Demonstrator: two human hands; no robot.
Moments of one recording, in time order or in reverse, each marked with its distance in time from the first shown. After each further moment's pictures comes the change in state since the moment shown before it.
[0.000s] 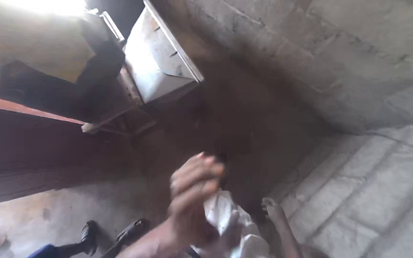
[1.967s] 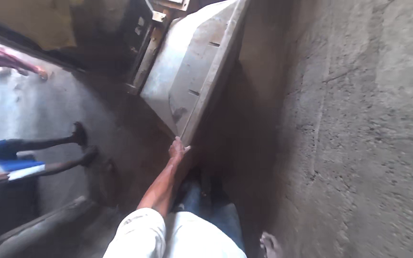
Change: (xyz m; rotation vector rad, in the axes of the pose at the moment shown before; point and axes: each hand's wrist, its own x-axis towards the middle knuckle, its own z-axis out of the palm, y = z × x) left_hand 0.212 -0.625 0.192 0.597 0.051 -2.182; right_hand 0.361 -0.702 -0.317 -0.837 -0.331 -0.240
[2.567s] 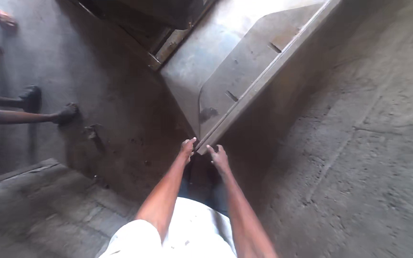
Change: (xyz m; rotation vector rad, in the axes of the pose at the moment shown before) left_hand 0.058 -0.063 -0.014 -1.323 -0.299 -0.383; right_hand 0.093 -0.394 0.239 -0.309 -0.176 -0.211
